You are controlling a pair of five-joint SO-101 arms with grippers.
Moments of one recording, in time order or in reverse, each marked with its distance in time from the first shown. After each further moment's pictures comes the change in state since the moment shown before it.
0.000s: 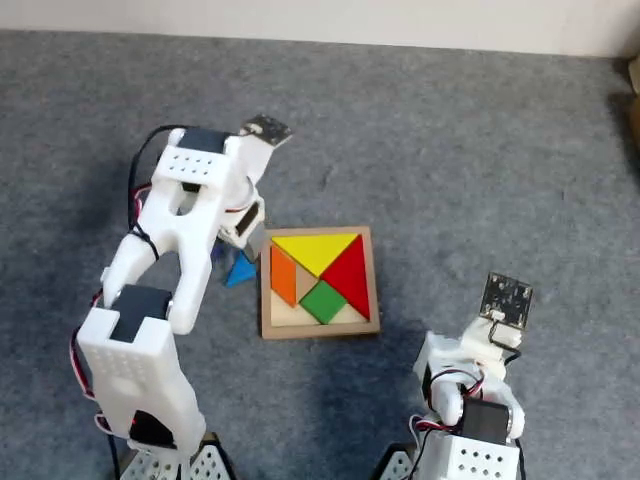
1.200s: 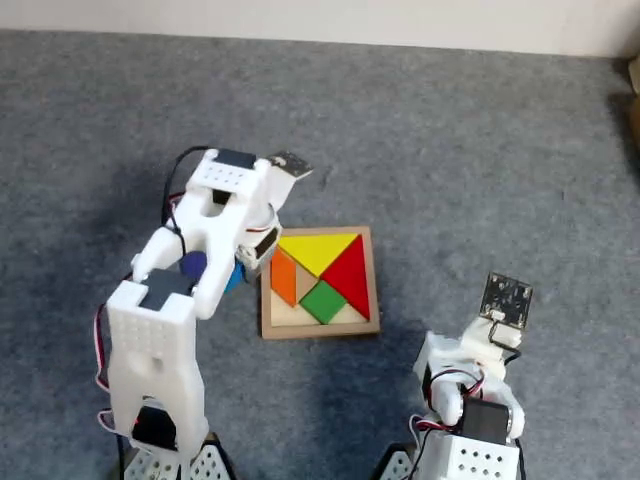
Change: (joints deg) left arm 3.0 12.0 -1.6 -0.1 0.8; right arm 0.0 0.0 0.0 0.0 0.0
